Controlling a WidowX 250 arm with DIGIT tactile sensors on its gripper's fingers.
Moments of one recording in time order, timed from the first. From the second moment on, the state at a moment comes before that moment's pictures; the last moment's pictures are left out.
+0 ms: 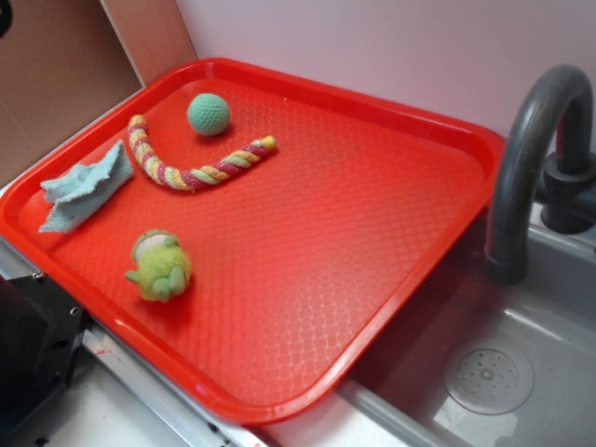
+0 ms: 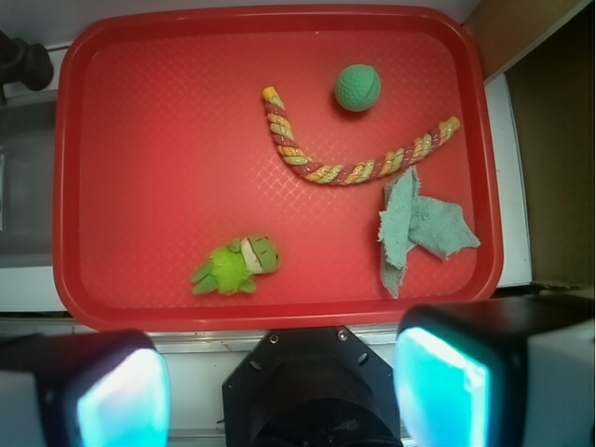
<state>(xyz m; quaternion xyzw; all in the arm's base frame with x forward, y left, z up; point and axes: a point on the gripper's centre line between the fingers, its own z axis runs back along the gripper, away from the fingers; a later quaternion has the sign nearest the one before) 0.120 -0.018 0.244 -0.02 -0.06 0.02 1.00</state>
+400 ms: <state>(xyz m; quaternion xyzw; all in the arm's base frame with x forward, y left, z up) 0.119 -0.018 0.242 -0.02 -0.06 0.02 1.00</state>
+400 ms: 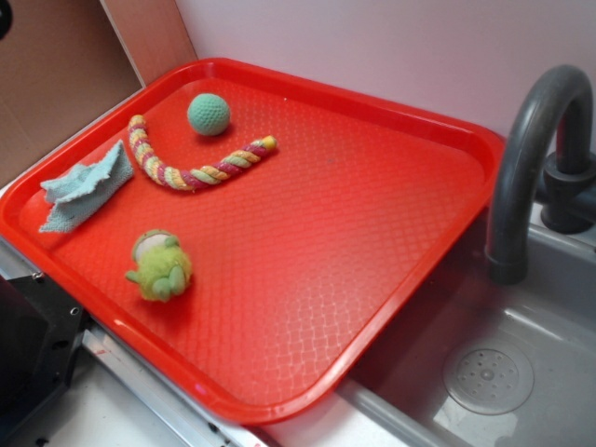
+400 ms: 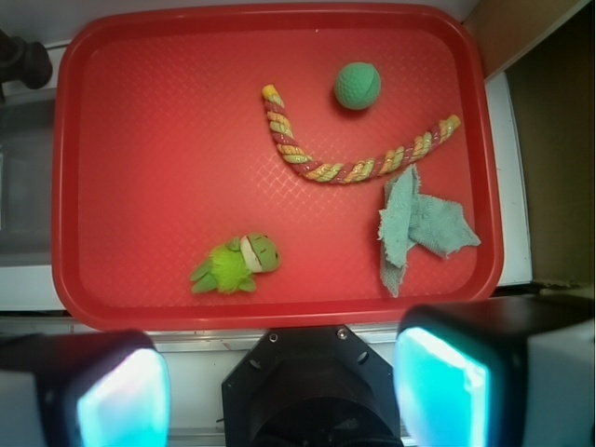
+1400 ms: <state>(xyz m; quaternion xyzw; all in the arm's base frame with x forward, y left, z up) 0.231 0.065 0.170 0.01 -0.15 0.31 0.94</state>
